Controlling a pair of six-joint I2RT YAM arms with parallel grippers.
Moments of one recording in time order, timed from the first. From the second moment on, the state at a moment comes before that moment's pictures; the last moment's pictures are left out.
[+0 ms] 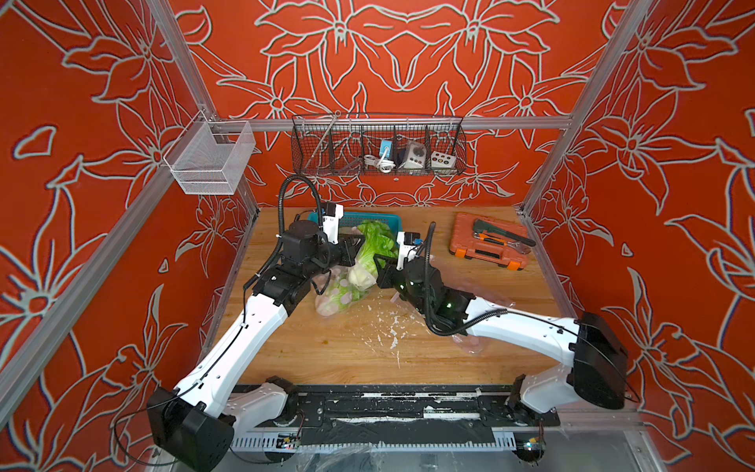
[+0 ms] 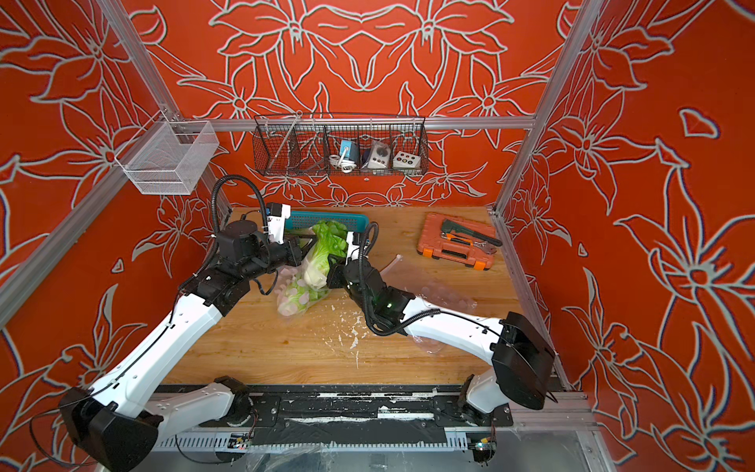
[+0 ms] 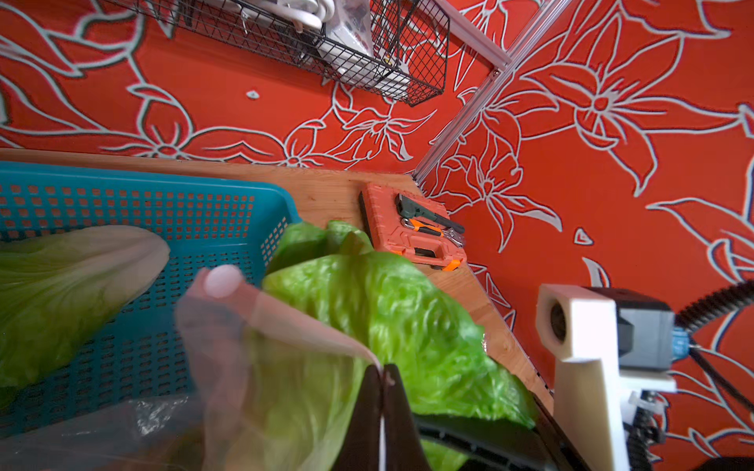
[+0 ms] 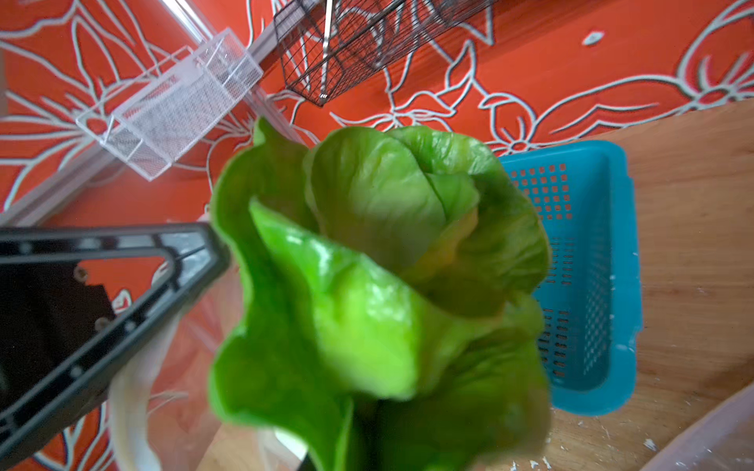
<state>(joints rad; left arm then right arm) -0.34 1.13 1.10 -0.26 0.34 -0.45 1.04 1.50 1.07 0.20 0.32 0.64</state>
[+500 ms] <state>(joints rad) -0.35 1.13 1.10 -0.29 0.32 -0.43 0.98 1.33 0.97 0.04 0.09 0.31</state>
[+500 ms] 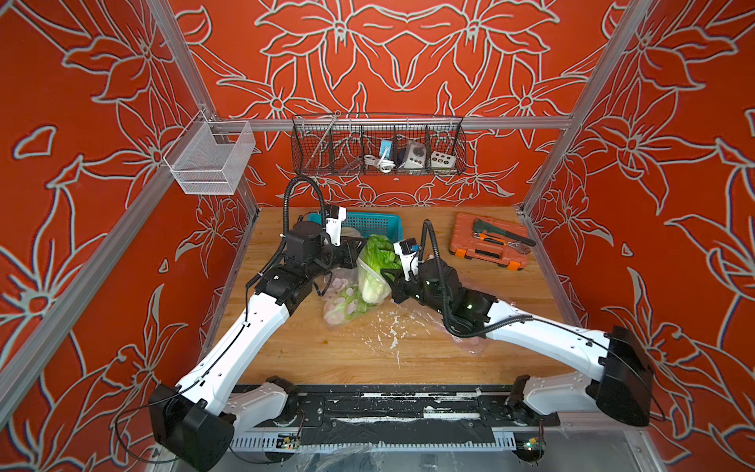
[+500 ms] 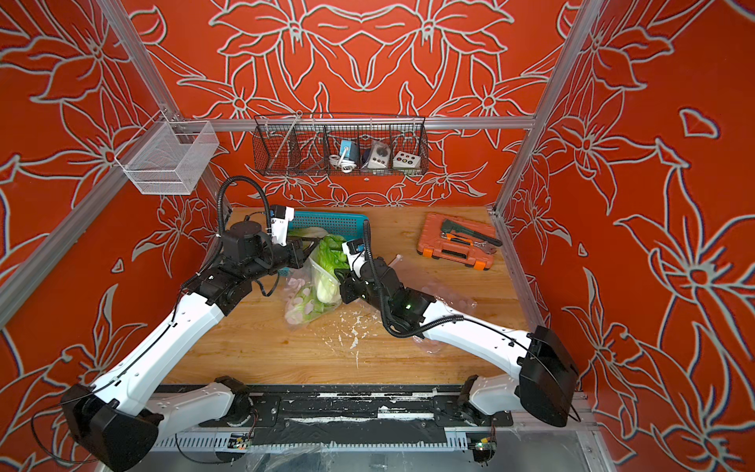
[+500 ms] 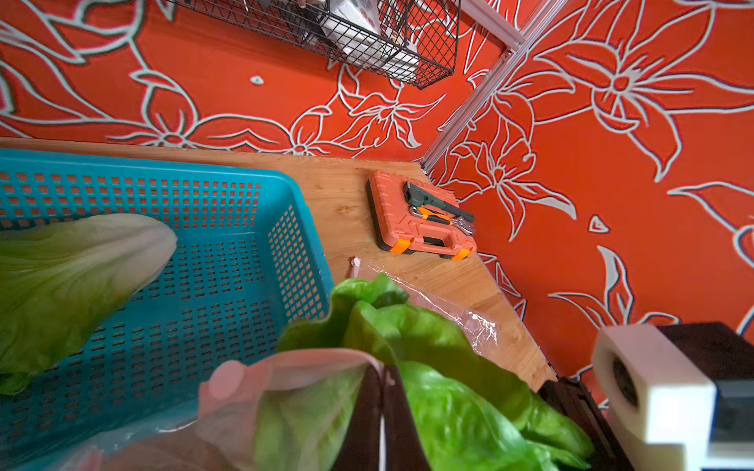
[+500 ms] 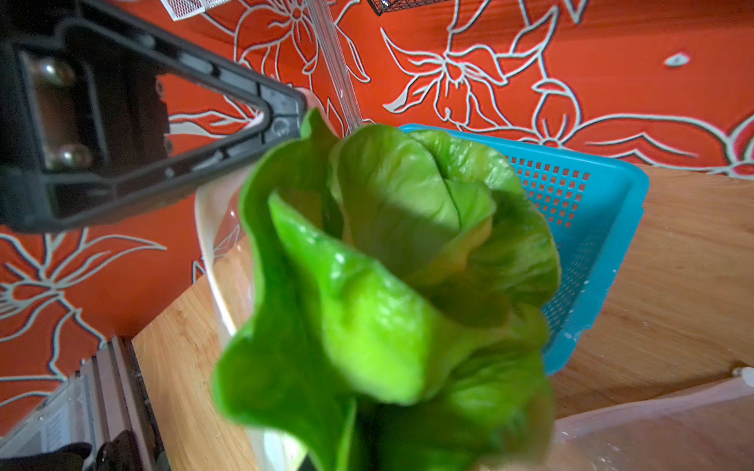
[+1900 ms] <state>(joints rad) -0.39 1.19 1.00 -0.12 0.38 -0.52 0.73 1.49 1.35 -0.57 -0.49 0.37</state>
